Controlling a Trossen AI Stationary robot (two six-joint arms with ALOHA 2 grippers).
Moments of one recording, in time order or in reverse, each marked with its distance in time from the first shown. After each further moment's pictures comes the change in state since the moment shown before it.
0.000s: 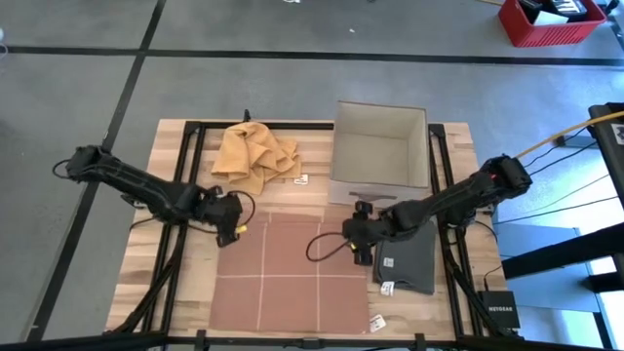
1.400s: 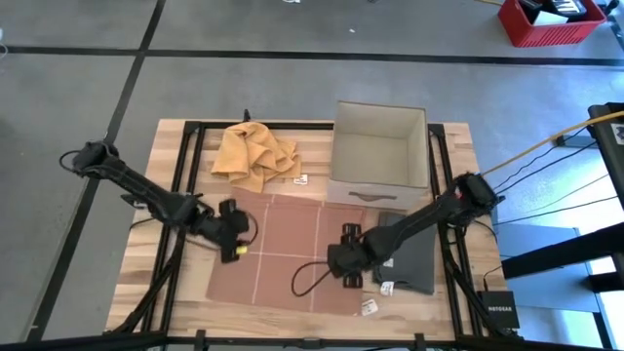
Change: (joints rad) left arm -0.175 0.056 0.020 0.261 -0.088 0.071; right arm 0.106 0.330 0.336 -0.262 -0.050 0.107
